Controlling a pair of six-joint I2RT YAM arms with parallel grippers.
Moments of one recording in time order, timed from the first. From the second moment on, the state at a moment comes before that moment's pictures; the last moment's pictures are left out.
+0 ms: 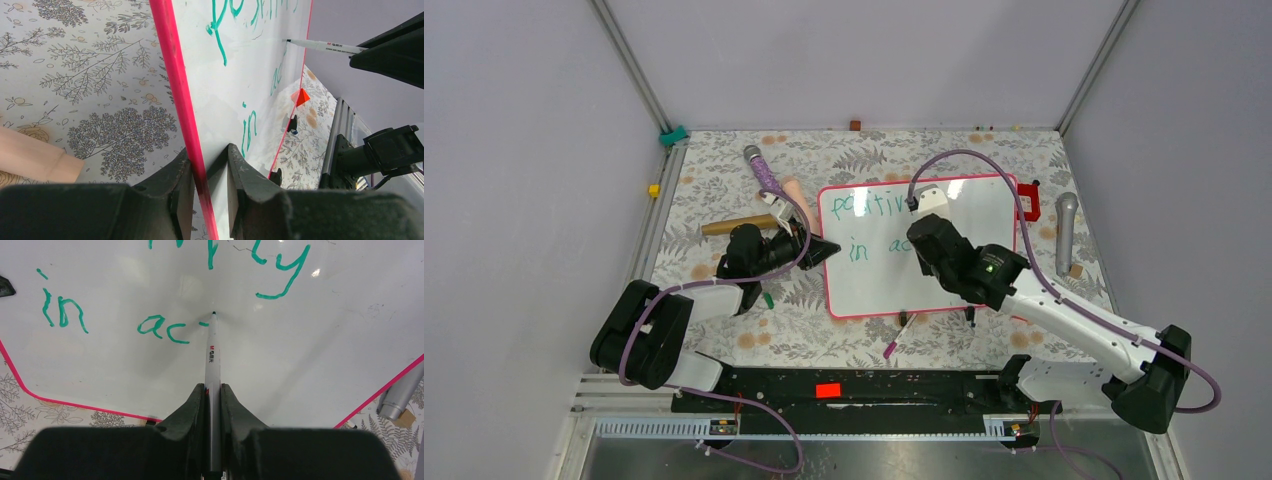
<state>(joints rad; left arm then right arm) -0.36 1.41 0.42 0.88 0.64 -0.49 0.90 1.14 1.05 -0.69 0.58 0.28</state>
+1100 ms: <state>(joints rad) -0.37 1.41 0.42 0.88 0.63 -0.49 0.90 1.12 1.00 -0.71 0.50 0.33</state>
